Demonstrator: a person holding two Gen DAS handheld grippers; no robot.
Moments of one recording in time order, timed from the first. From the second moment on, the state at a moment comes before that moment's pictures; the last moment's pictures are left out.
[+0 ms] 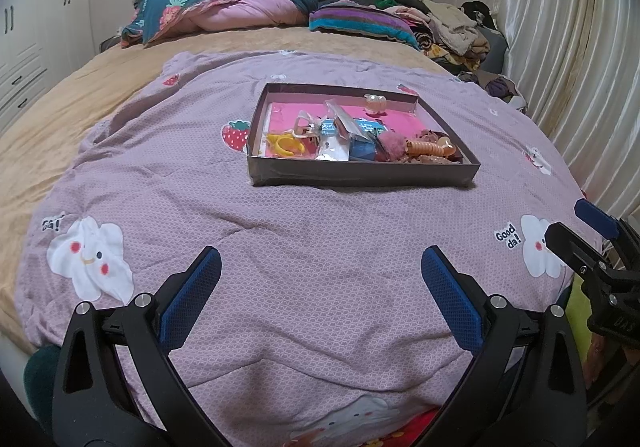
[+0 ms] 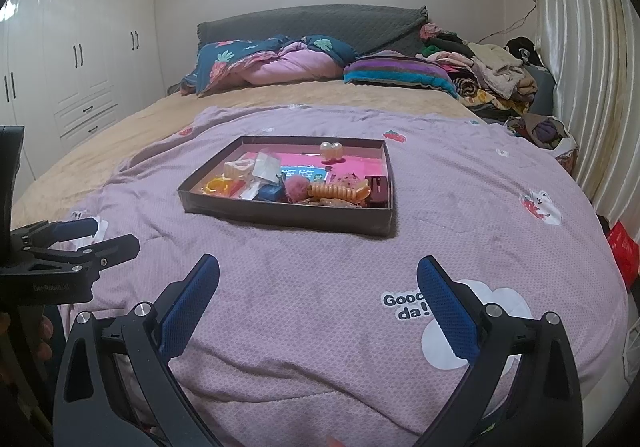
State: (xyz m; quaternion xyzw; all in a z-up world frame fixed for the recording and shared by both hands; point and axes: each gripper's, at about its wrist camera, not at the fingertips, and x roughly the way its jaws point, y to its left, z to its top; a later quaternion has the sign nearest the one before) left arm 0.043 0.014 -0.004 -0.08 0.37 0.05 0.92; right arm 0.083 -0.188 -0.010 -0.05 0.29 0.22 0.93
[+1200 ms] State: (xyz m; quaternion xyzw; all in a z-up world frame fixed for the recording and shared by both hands) left arm 0.043 0.015 -0.005 -0.07 0.37 0.07 0.92; right arm 0.083 -0.183 -0.008 -0.06 0.29 0.22 0.93
